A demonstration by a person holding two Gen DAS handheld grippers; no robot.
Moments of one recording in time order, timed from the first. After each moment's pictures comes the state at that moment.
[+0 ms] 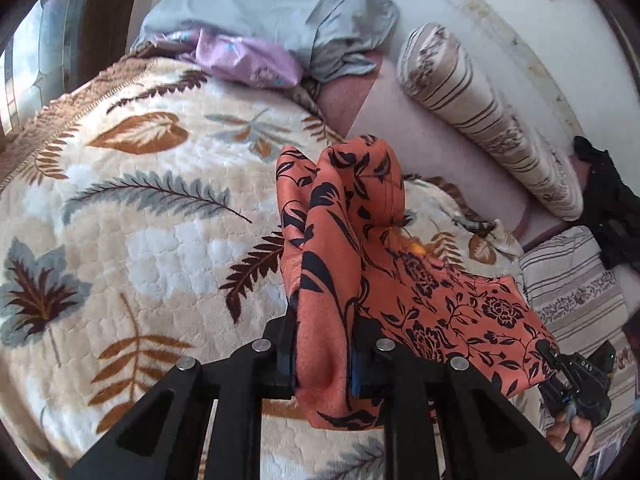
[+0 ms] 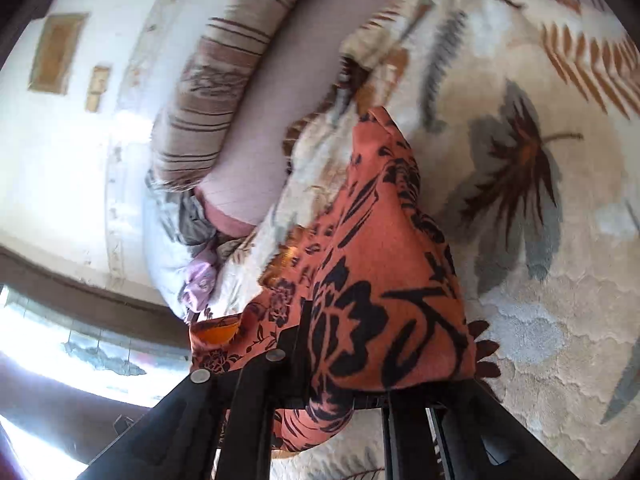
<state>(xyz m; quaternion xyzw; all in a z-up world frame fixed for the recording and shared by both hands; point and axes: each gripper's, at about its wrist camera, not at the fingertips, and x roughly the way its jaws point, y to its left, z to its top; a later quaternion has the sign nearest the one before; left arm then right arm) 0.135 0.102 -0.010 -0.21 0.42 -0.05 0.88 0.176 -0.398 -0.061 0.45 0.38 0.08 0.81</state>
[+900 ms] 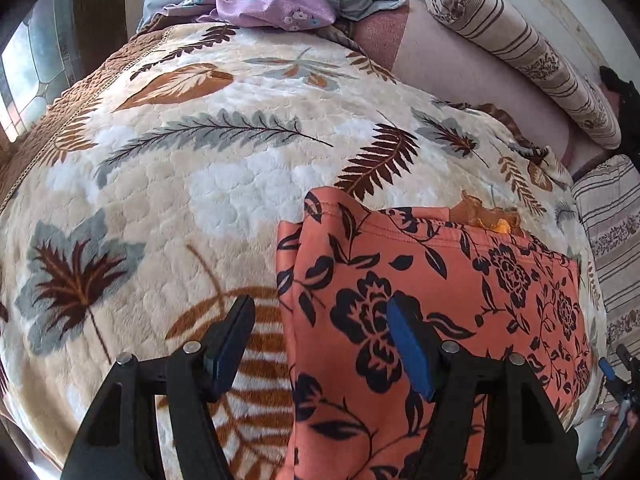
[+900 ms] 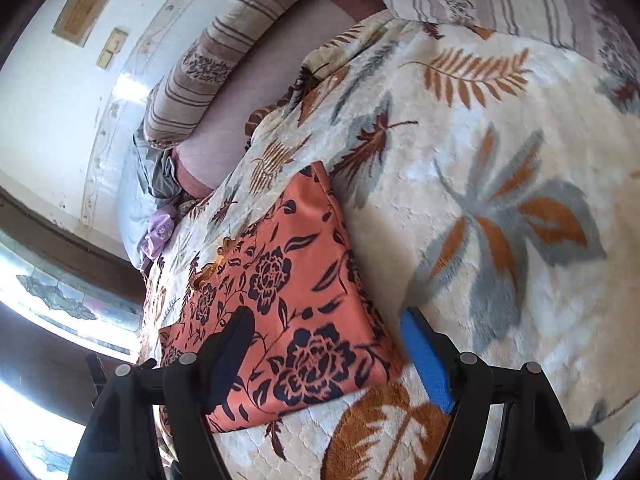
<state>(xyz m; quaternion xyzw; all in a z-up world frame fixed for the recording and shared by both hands) 0.155 0.135 -0.094 -0.11 0.51 -0.03 0.85 0.070 -0.442 -0.102 0.34 0.42 0.04 0.84</state>
